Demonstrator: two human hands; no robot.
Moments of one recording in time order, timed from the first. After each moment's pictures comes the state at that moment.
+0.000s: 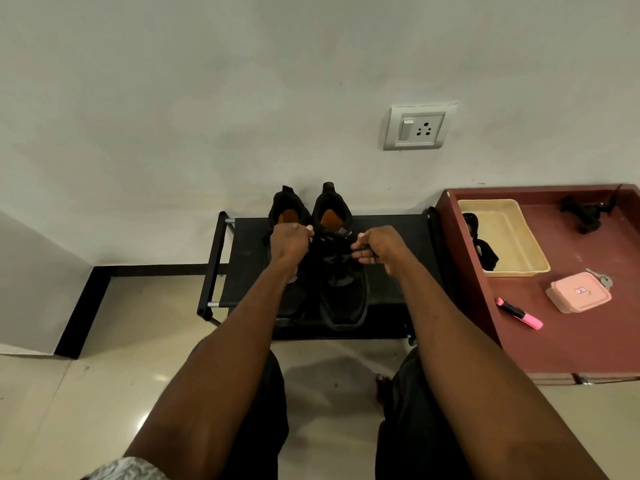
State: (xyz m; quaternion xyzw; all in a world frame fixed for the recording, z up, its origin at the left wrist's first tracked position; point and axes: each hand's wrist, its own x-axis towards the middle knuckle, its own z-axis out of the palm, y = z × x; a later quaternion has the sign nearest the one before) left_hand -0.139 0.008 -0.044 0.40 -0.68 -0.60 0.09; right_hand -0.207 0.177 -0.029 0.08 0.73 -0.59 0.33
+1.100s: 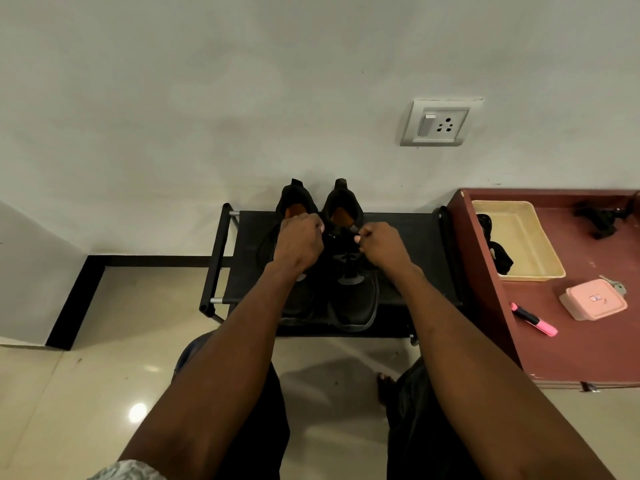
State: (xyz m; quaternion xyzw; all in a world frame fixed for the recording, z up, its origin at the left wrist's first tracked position) left_hand -0.134 -0.009 -0.048 0.14 -0.96 -0.24 0.09; right_hand -0.205 0.156 -0.046 -0.13 0.92 -0.33 0.18
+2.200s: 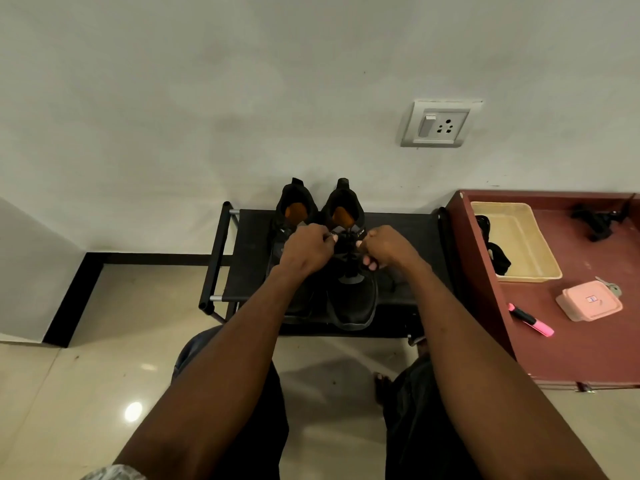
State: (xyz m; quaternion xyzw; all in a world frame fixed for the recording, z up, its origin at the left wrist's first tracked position) left_hand -0.121 0.007 -0.036 0.17 -0.93 -0.33 -0.03; right_hand -0.205 0.164 -0.027 -0.09 0.88 -0.34 0.33
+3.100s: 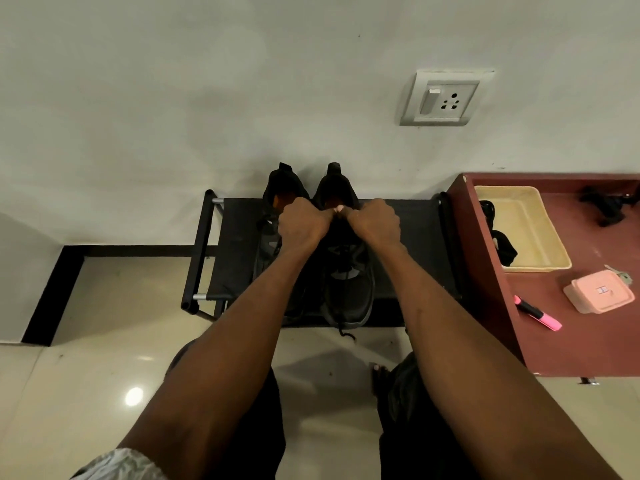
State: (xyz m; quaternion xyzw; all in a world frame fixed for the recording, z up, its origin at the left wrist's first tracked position) left_hand -0.180 0.011 -0.057 0.39 -0.84 -0.37 0.01; right_hand -0.229 0.131 -0.051 0.00 0.92 -0.34 0.17
